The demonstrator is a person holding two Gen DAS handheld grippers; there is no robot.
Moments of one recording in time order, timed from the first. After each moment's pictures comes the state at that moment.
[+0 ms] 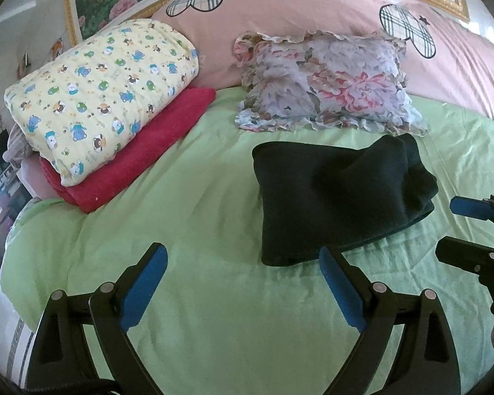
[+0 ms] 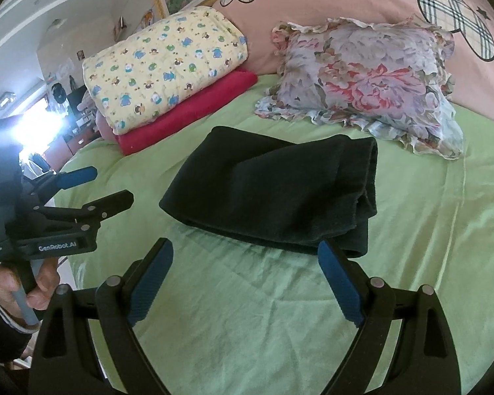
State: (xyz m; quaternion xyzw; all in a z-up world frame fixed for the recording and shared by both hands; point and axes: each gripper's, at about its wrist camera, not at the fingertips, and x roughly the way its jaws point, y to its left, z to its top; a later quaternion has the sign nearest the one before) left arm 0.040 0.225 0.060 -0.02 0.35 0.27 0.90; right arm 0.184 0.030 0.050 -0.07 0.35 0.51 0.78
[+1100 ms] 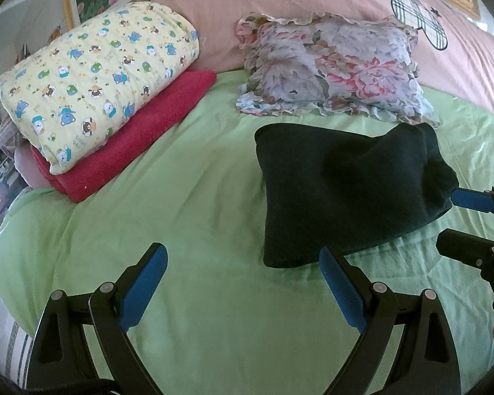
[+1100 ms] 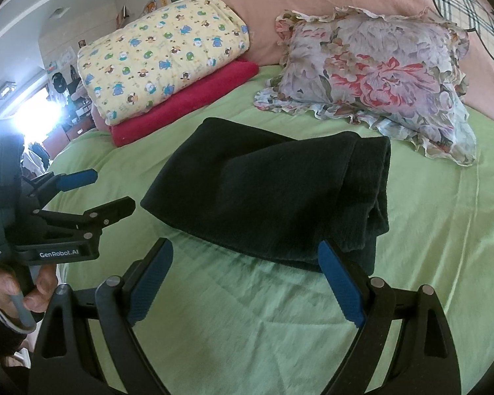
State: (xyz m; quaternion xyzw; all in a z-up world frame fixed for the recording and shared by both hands) left arm 0.063 0.243 0.039 -0.04 0.37 0.27 0.89; right arm 0.199 0.050 0.036 -0.09 0.36 0.52 0.77
